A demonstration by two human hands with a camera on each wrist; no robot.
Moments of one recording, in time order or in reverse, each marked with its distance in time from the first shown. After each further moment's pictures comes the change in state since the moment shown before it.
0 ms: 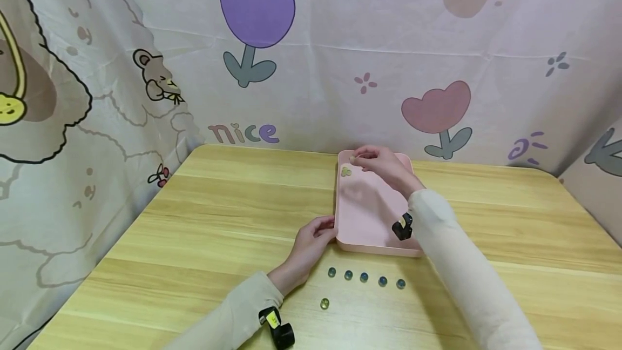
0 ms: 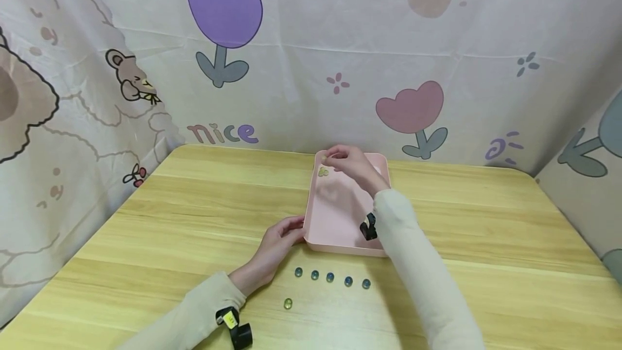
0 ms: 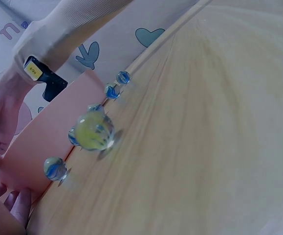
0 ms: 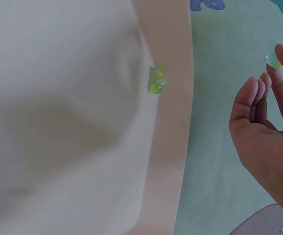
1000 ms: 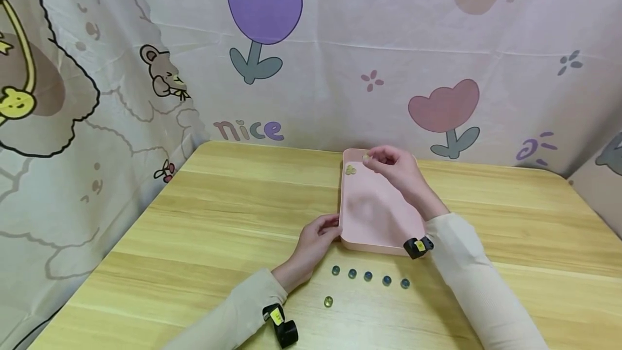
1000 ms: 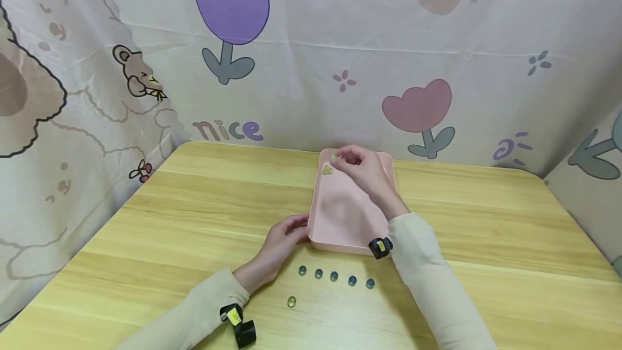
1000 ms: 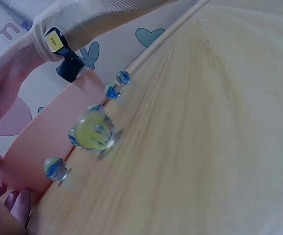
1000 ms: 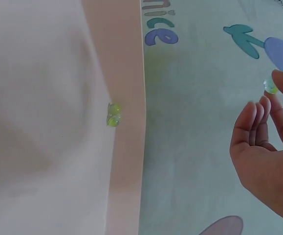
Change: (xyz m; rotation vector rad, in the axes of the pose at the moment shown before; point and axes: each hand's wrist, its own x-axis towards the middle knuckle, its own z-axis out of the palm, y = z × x) left_hand -0.002 0.003 0.000 -0.028 0.008 -0.006; right_hand -0.044 -0.019 0.007 -0.055 0.204 -0.139
